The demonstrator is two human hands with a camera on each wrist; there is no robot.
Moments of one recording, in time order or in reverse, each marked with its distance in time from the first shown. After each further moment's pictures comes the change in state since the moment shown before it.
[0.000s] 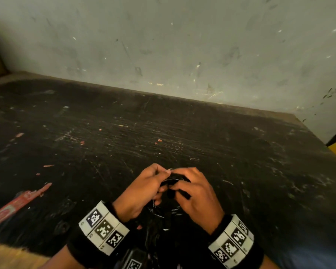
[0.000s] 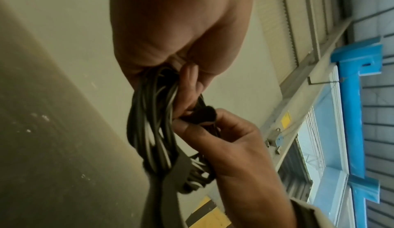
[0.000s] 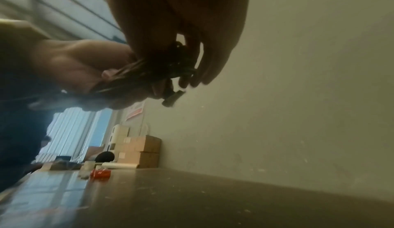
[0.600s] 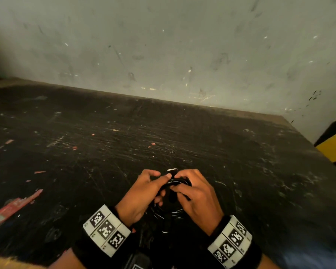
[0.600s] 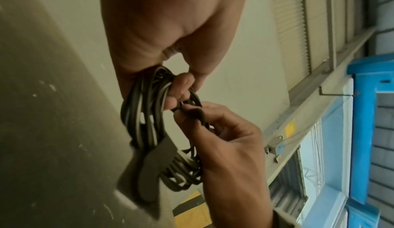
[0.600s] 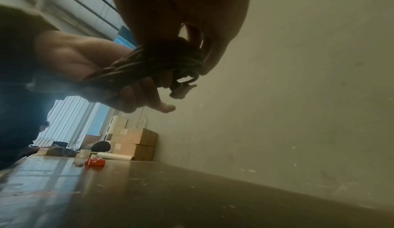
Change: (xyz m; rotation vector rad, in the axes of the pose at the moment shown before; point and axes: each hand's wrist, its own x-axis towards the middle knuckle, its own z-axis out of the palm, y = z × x) left_hand 0.014 -0.017 0.015 -0.067 0.095 -0.014; right_hand -0.011 -0.001 -0.018 -0.137 0.050 -0.025
